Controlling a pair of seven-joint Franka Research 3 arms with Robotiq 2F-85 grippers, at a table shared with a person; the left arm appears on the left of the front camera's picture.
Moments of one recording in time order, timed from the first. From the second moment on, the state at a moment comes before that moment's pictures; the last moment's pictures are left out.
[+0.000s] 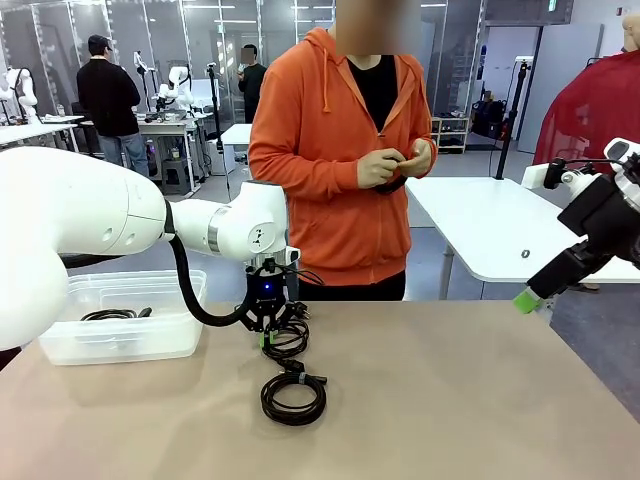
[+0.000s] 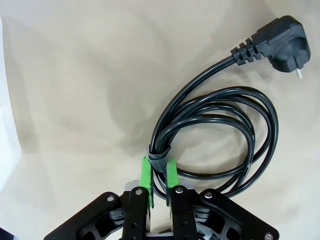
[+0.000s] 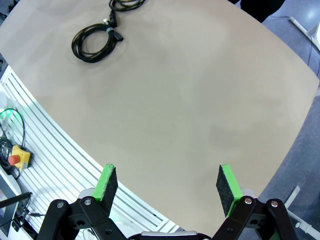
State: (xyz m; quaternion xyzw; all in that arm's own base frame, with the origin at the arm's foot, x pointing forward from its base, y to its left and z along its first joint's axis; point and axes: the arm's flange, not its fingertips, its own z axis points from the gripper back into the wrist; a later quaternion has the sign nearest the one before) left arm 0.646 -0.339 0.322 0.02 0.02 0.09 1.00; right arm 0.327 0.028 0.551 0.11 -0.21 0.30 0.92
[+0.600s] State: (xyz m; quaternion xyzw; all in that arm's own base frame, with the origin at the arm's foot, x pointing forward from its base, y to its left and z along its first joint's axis) left arm 0.629 -0.340 0.379 0.02 0.01 0.06 1.00; right arm 0.327 0.028 0.551 0.11 -0.21 0.30 0.92
